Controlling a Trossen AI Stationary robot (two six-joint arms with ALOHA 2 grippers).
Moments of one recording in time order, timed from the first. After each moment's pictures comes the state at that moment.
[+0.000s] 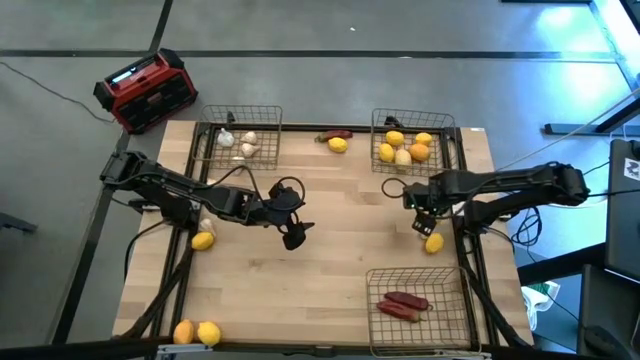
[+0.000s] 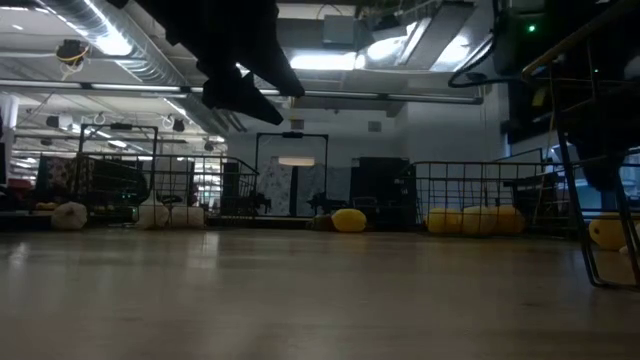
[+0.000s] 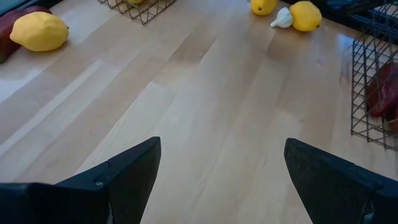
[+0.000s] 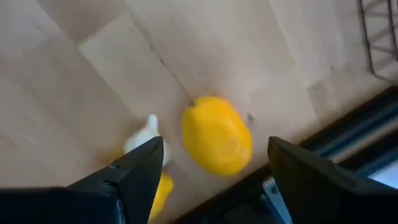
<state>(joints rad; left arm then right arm) -0.17 1.44 0.90 -0.18 -0.41 -0.52 -0.03 1.15 0.76 -1.23 0.09 0.55</state>
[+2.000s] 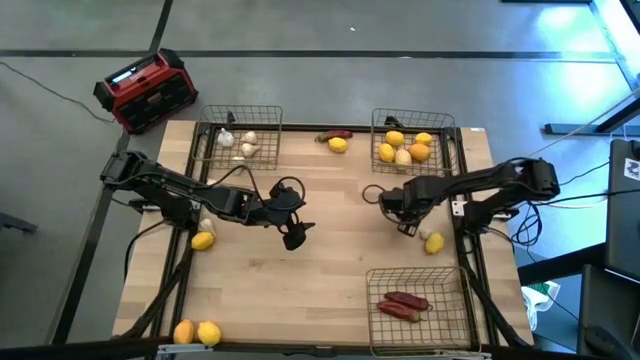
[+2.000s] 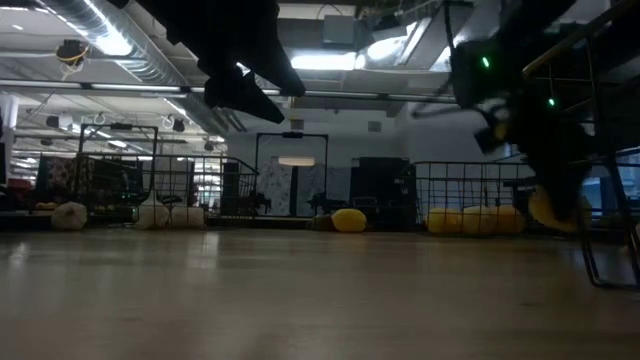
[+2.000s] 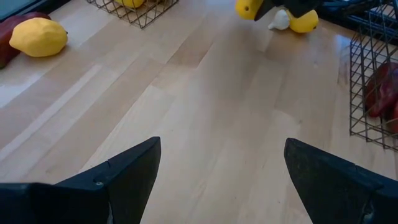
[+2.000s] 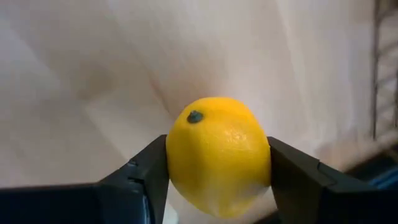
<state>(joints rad) -0.17 1.44 0.90 -0.17 -0.41 -0.50 -0.03 1.44 0.82 -1.07 0.17 0.44</state>
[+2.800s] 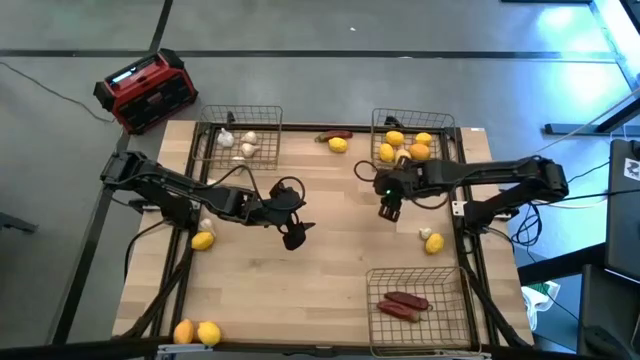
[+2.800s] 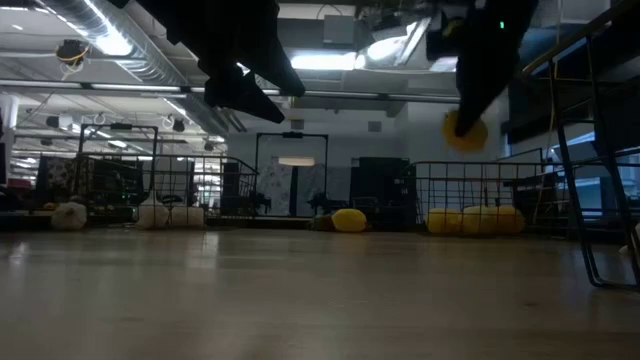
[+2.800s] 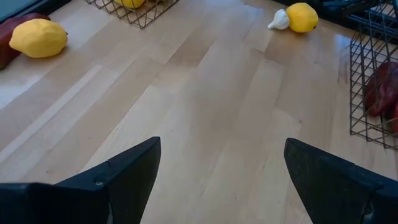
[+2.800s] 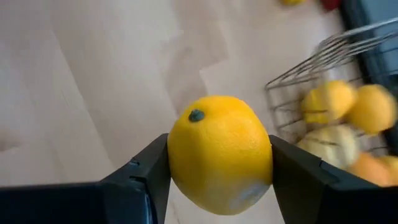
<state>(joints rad) -0.18 1.44 0.90 -0.17 -0.41 -0.50 -0.03 1.36 1.12 -0.99 0.31 0.25</state>
